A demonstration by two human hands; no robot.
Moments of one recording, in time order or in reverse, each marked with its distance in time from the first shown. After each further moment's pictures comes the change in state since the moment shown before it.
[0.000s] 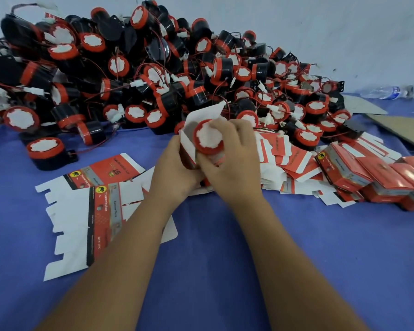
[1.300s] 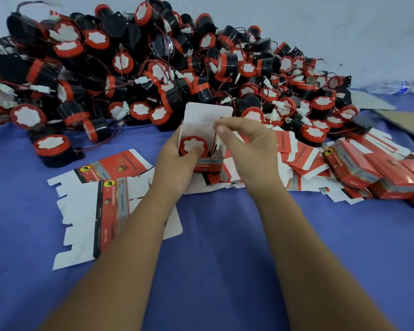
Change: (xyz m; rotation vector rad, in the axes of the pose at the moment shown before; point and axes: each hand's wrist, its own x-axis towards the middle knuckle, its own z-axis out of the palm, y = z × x) left_hand 0.000 0.009 -0.007 -0.134 0.023 -0.059; right_hand 0.017 0.001 -0.013 0.557 -0.088 0.441
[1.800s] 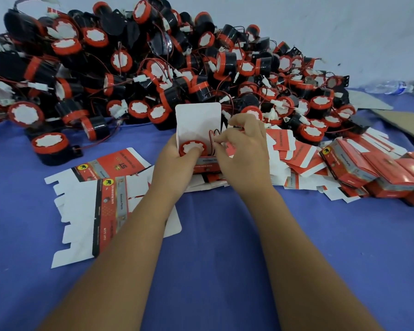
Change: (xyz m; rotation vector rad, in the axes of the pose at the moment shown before) left_hand 0.000 -0.002 0.002 0.040 0.001 -0.043; right_hand -0.002 0.029 0.002 -0.649 0.046 -0.392
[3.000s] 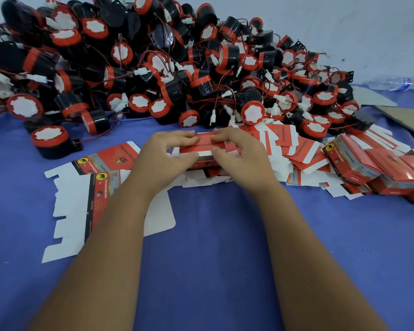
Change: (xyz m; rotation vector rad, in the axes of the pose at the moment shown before) left_hand 0.000 0.001 -0.035 0.230 -0.137 0.167; right_hand -0.006 0.006 -0.007 0.411 -0.343 0.347
